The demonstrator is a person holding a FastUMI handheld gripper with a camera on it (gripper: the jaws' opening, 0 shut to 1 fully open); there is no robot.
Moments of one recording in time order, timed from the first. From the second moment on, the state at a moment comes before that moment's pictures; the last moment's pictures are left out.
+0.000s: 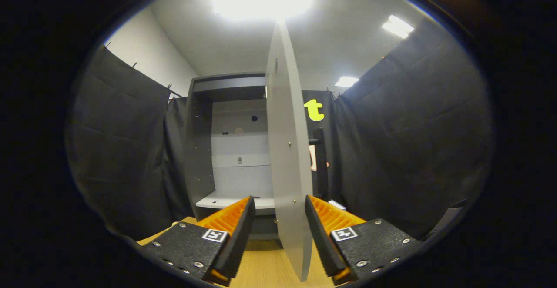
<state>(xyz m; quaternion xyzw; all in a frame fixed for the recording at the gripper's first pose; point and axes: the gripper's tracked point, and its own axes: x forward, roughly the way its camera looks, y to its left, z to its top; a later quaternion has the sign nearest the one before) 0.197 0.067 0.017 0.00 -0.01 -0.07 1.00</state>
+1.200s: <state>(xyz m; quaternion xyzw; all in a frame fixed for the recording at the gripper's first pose) 0.234 0.289 -0.241 0.05 0.12 0.06 0.99</state>
